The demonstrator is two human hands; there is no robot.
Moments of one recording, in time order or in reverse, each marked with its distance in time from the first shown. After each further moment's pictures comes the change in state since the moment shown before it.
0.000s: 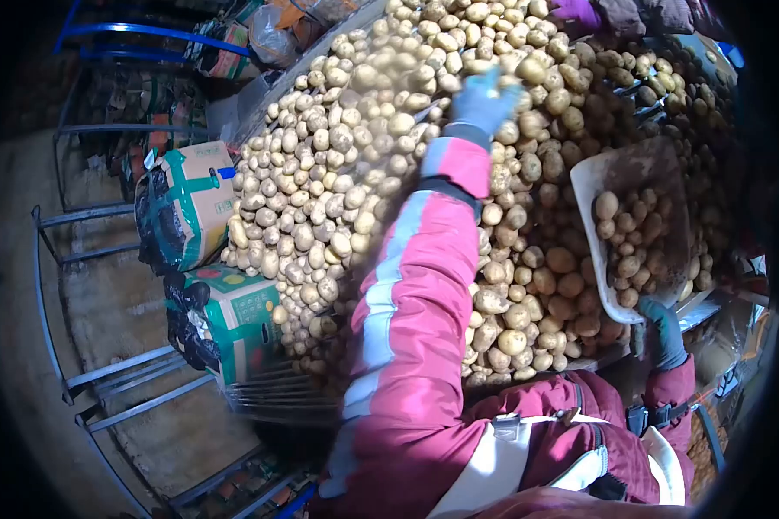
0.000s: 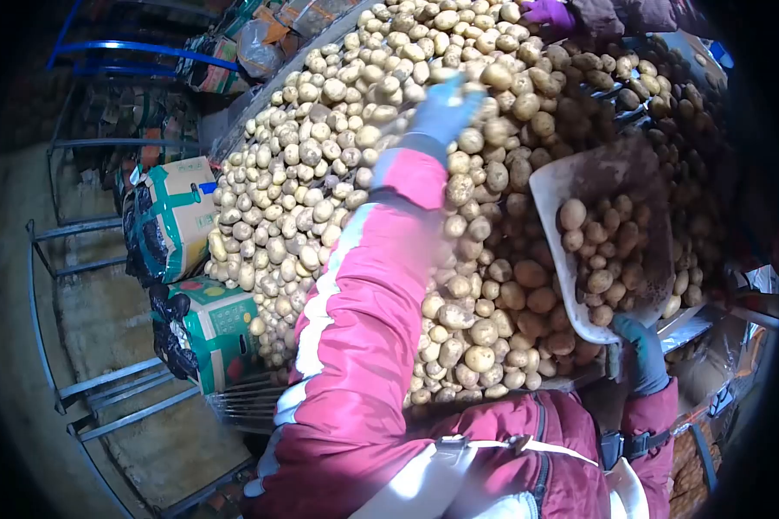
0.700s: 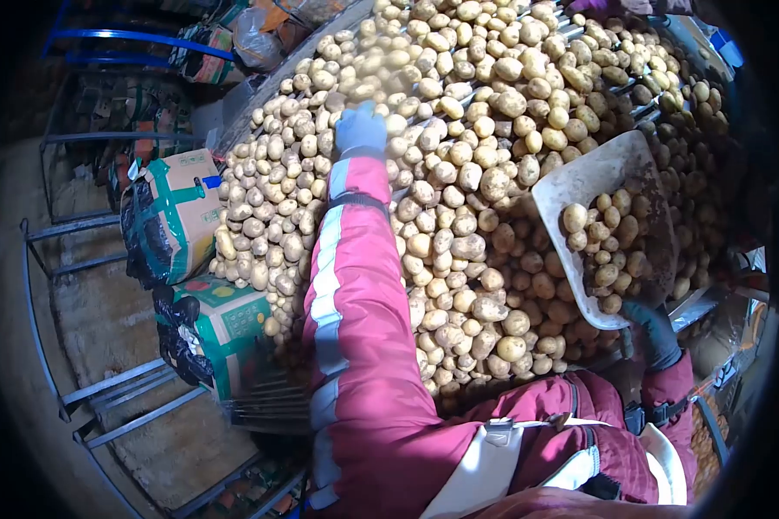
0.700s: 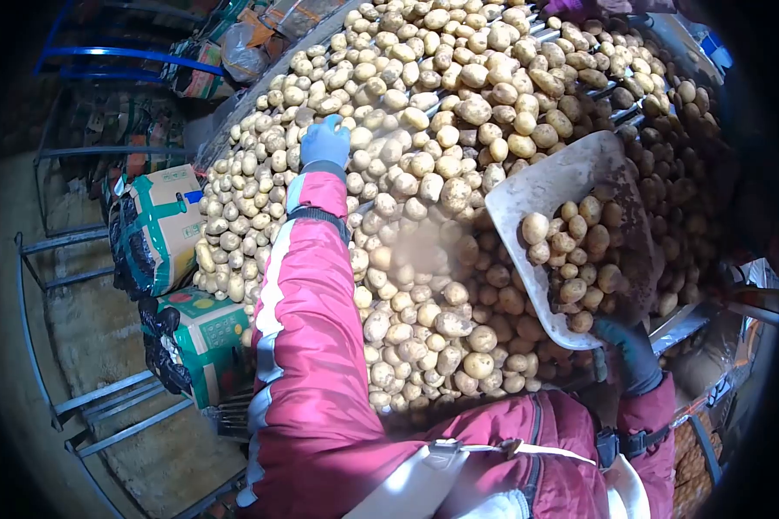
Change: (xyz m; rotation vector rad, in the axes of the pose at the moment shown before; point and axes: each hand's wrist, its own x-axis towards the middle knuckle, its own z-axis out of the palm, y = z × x) left_hand -0.039 -0.164 -0.089 0.550 0.462 -0.181; right_hand 0.000 -0.012 0.045 0.188 -0.123 0.063
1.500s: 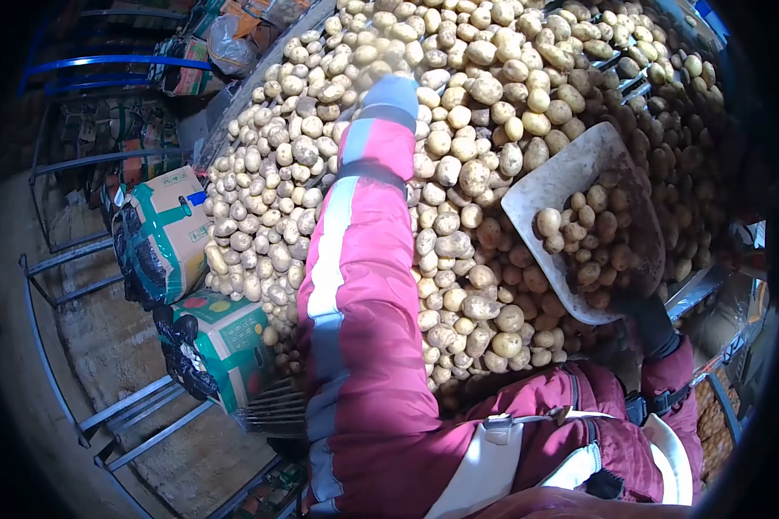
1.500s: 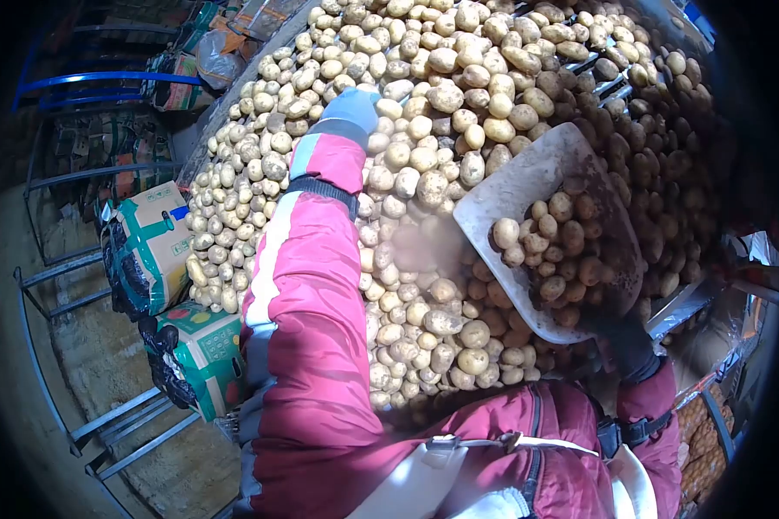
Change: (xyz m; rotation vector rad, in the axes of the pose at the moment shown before) left_hand 0.034 0.111 0.014 0.167 -0.420 0.364; right_hand 0.004 -0.010 0.030 -0.052 -0.050 -0.001
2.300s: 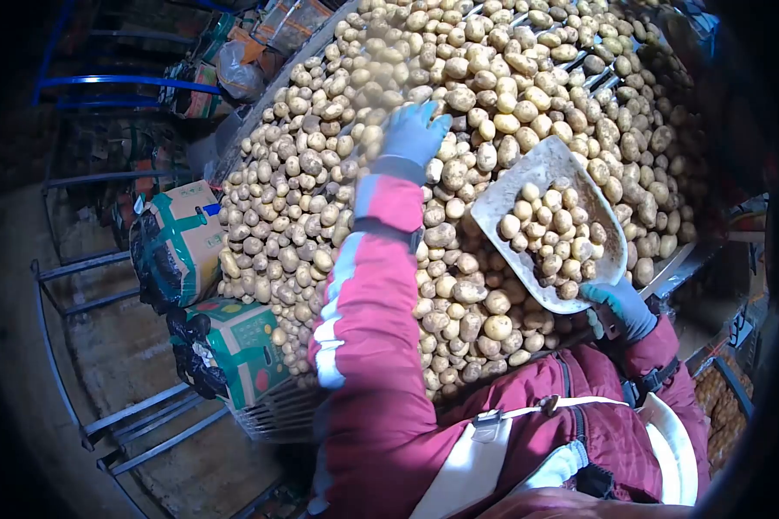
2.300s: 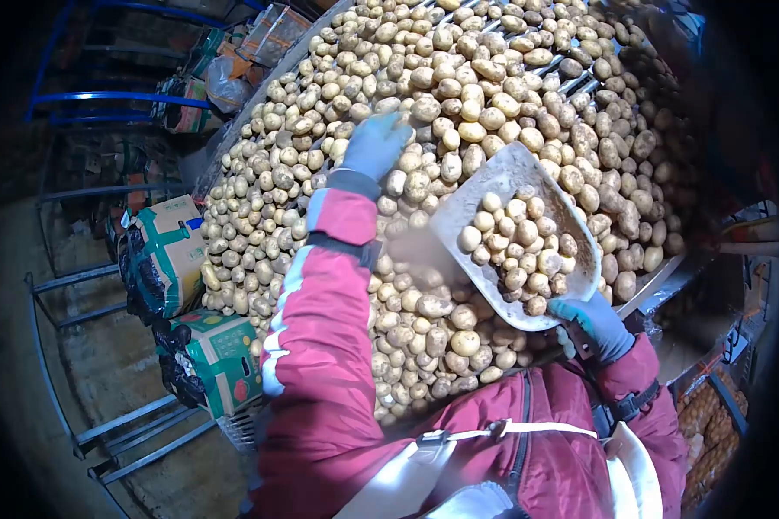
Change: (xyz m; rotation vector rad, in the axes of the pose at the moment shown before) left_hand -0.084 0.063 -0.012 -0.407 0.326 0.221; right_hand -0.016 0.030 -0.021 -0.051 -0.100 0.137
